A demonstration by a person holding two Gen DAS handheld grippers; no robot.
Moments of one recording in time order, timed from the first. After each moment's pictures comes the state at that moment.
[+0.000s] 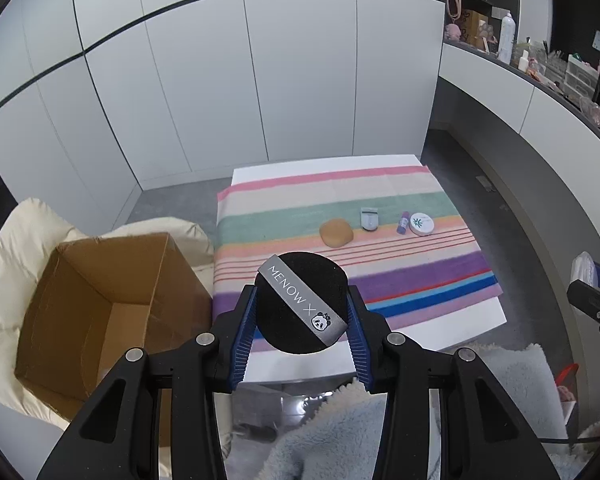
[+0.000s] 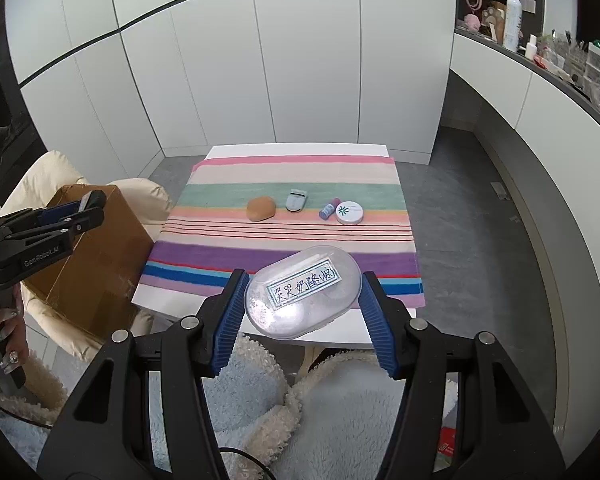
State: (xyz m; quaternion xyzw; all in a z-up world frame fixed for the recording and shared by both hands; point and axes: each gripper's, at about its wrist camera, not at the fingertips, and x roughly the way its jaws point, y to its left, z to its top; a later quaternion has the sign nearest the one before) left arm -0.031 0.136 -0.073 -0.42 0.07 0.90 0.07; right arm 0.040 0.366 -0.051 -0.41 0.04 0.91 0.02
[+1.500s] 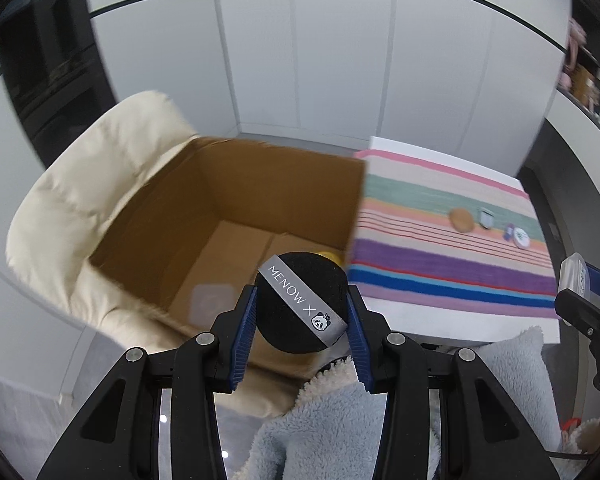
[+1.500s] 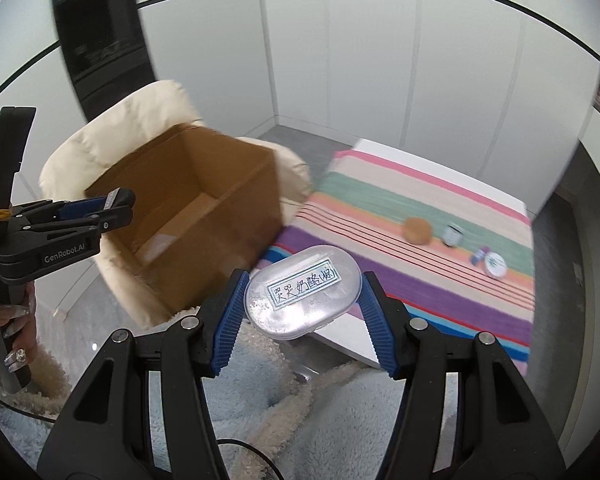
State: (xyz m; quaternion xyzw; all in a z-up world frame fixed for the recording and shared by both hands) left arm 0.031 -0.058 -0.087 -0.45 -0.03 0.89 -0.10; right arm 0.003 0.161 -0.062 -0.41 -0.06 0.89 -0.19
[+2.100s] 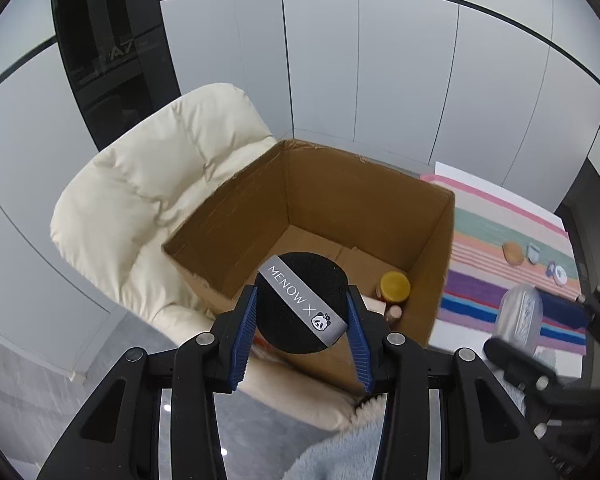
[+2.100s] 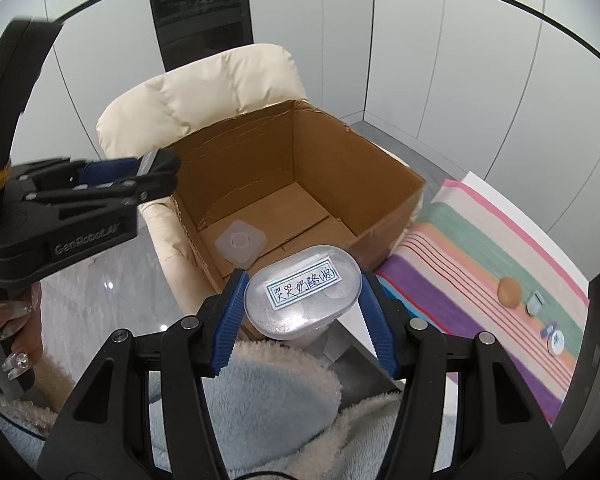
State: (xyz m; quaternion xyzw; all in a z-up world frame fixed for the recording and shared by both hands) left arm 0.045 -0.139 -0.079 -0.43 -0.05 0.89 -0.17; right arm -0.010 0.010 -0.083 -0.41 -0.14 0.84 -0.31
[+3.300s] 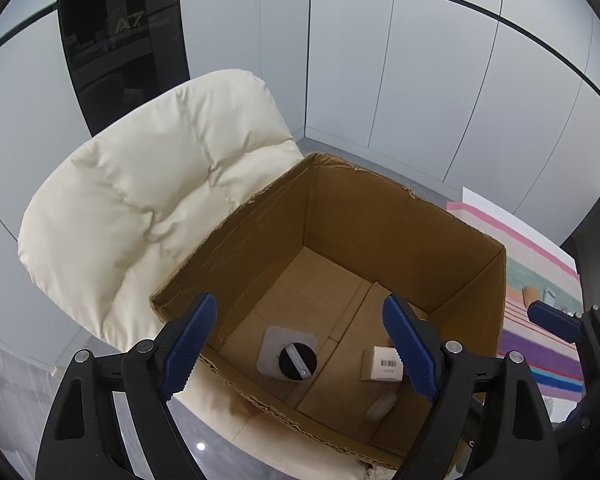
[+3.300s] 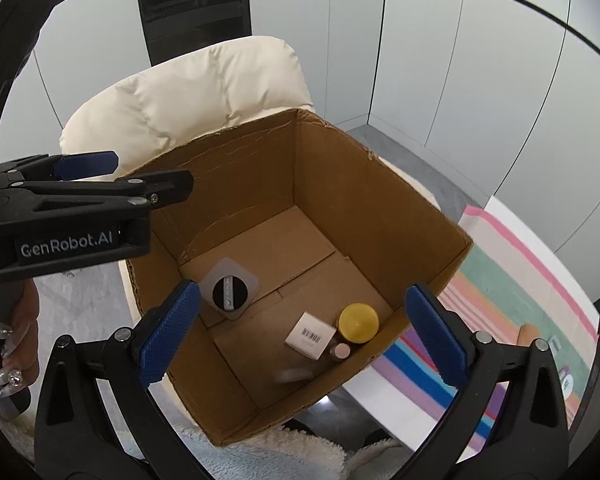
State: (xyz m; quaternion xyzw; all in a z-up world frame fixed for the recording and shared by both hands) left arm -0.024 -0.216 -0.104 -0.43 -0.11 0.88 -0.18; right arm -0.081 -0.072 -0.117 -0.41 -0.14 0.84 -0.31
